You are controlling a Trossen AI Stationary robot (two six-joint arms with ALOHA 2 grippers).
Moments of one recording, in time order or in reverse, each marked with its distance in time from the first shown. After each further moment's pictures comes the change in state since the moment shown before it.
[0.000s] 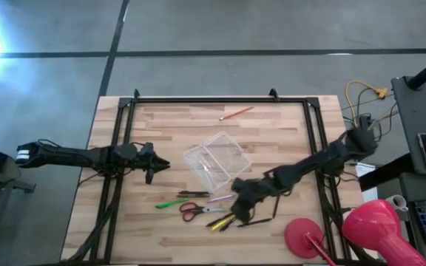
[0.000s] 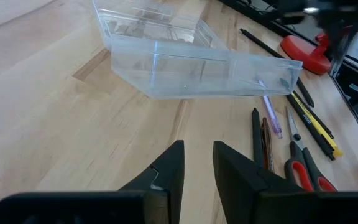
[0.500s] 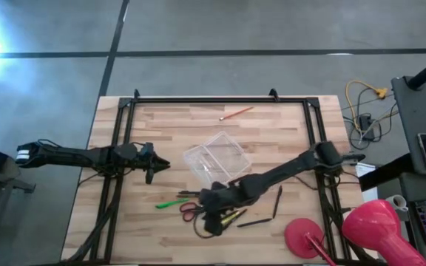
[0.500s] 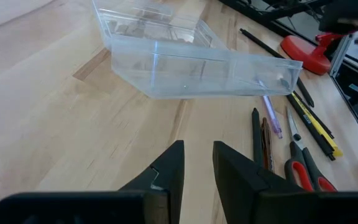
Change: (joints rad) left arm 0.000 0.000 0.000 0.000 0.000 0.000; right arm -0.010 0.392 0.650 -0.365 0.062 -0.344
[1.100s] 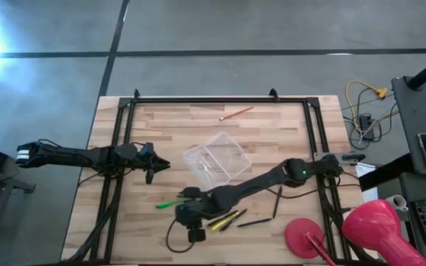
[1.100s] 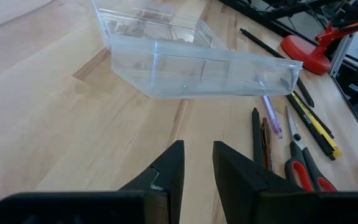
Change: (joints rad) left arm 0.000 0.000 0.000 0.000 0.000 0.000; right arm -0.002 0.418 0.647 -0.305 0.112 -0.425
